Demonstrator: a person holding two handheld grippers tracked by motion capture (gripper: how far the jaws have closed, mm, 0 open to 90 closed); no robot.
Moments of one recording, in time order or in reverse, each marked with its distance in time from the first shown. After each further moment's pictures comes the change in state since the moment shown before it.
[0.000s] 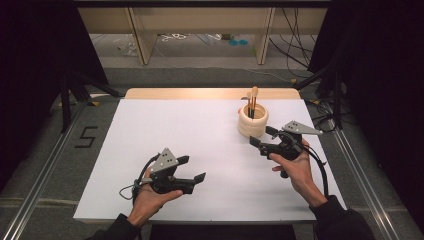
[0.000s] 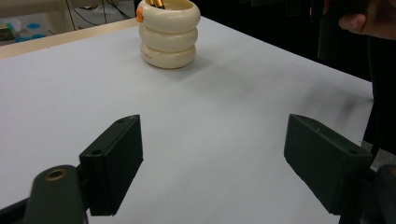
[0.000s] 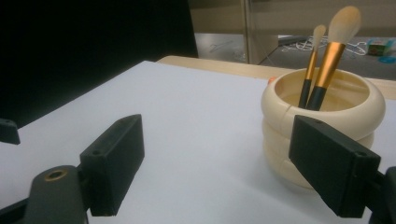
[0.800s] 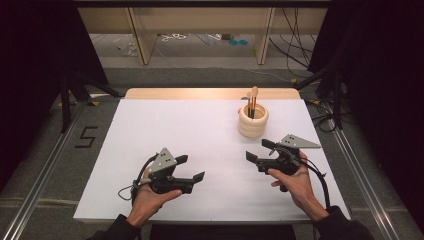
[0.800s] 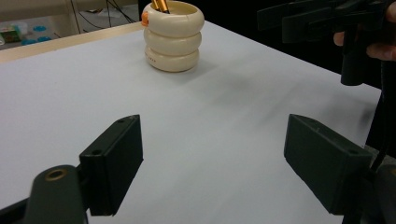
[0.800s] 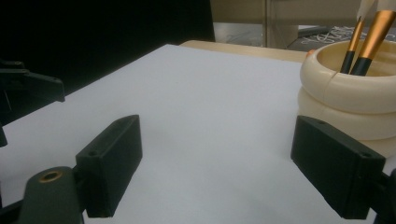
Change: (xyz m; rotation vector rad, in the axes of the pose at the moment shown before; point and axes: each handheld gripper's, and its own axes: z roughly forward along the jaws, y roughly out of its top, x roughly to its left) left arm 0.001 0.000 -0.003 -0.014 0.014 -0.007; right arm 0.024 -0.023 -0.013 0.036 0.066 -0.017
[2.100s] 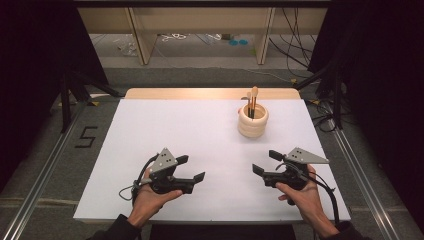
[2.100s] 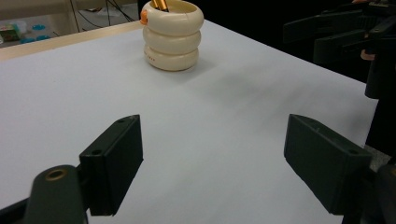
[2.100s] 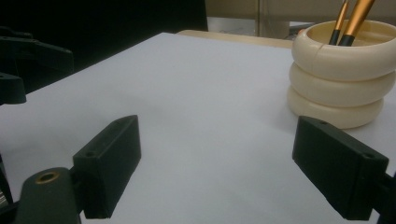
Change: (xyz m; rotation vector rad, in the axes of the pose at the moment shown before) left arm -0.001 -0.001 0.001 0.004 -0.002 -0.006; right arm 0.010 -0.024 -0.026 -0.006 -0.030 -0.026
